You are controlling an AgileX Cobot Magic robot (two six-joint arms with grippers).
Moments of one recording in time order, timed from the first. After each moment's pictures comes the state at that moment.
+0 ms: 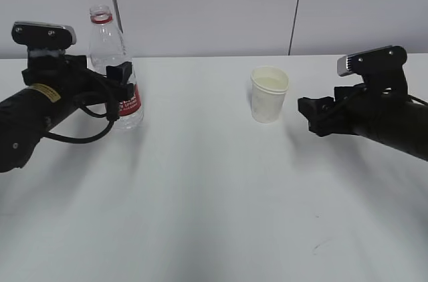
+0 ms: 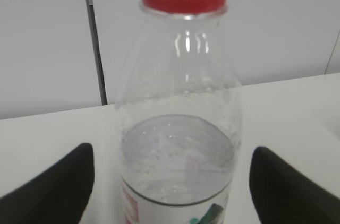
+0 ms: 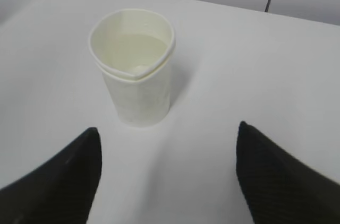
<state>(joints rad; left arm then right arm) -0.32 1.89 -0.76 -0.05 -0.89 0.02 0.12 1.79 -0.67 -0.27 -0.64 0.12</state>
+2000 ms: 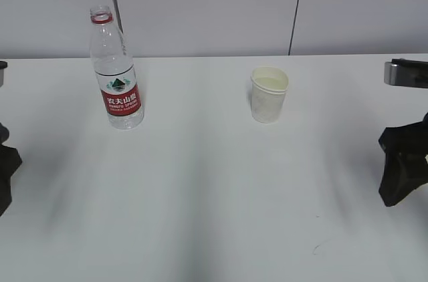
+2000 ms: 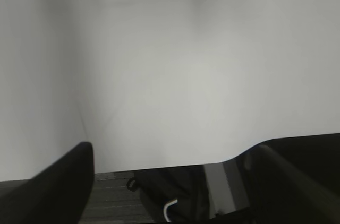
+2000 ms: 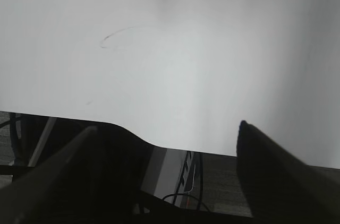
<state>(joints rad) -0.29 1.38 -0.96 0.10 1.21 -0.20 0.12 1.45 -1.00 0.17 1.21 0.05</state>
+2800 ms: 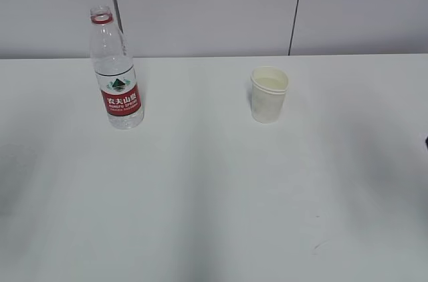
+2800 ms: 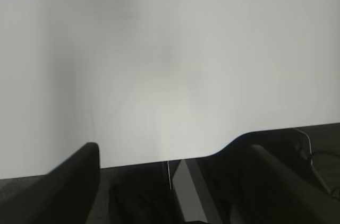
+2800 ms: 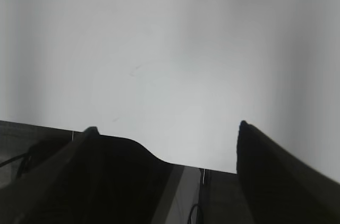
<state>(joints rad) -0.25 0.87 -0.82 0.07 1.23 -0.20 0.12 1.07 -1.00 0.16 1.22 0.05</state>
